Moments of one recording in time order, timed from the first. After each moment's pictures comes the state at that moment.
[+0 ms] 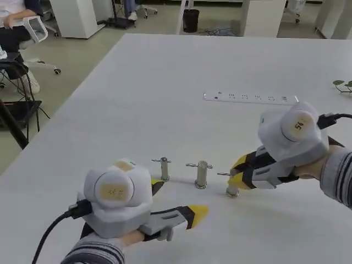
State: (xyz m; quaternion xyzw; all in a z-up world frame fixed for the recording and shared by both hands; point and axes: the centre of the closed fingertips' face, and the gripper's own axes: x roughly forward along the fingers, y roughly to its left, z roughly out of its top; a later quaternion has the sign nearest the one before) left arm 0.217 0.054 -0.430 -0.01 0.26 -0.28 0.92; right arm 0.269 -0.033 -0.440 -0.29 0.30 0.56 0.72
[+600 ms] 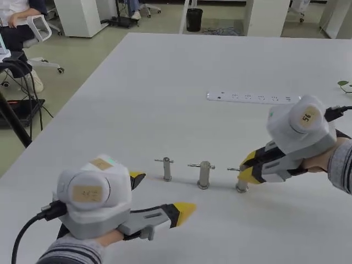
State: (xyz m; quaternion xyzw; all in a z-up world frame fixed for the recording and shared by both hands) left arm 0.218 0.082 -0.422 0.01 0.24 -0.27 0.93; right arm 0.284 -0.045 -0.445 -0.28 0.32 0.55 0.72
